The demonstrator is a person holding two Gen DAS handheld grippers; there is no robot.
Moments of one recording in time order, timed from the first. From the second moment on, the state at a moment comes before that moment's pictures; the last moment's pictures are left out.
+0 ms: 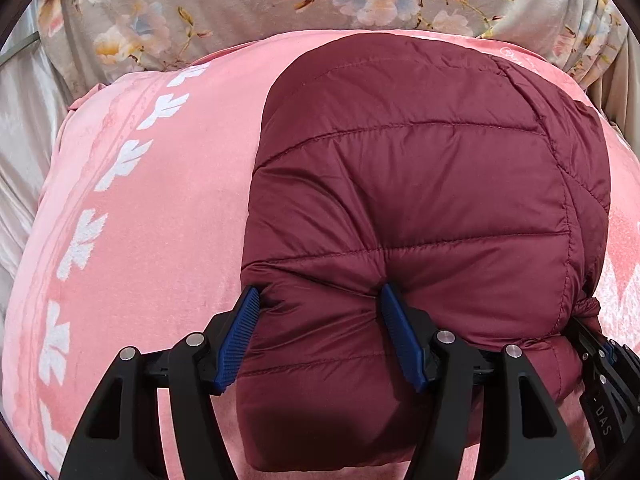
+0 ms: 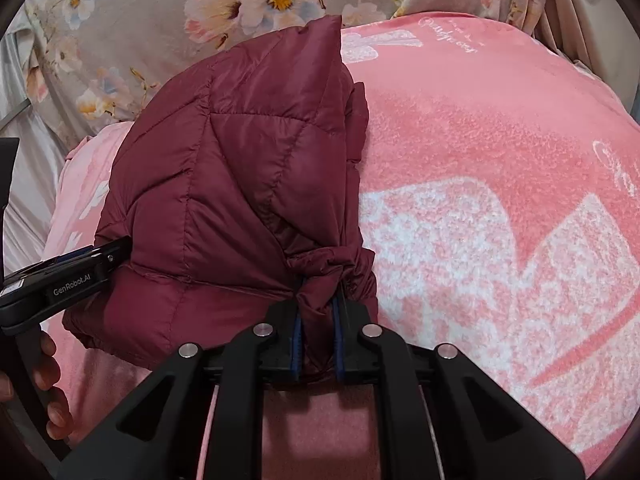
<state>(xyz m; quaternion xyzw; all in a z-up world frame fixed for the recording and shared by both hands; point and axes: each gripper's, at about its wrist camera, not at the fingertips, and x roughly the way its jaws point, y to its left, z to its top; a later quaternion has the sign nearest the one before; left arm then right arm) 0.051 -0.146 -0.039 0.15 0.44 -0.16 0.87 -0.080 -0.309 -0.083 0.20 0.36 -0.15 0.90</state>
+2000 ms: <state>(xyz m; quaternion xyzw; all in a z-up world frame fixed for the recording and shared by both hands) 0.184 -0.230 -0.021 0.10 0.42 -0.16 0.89 0.055 -0.385 -0.054 0.23 0.35 -0.21 0.88</state>
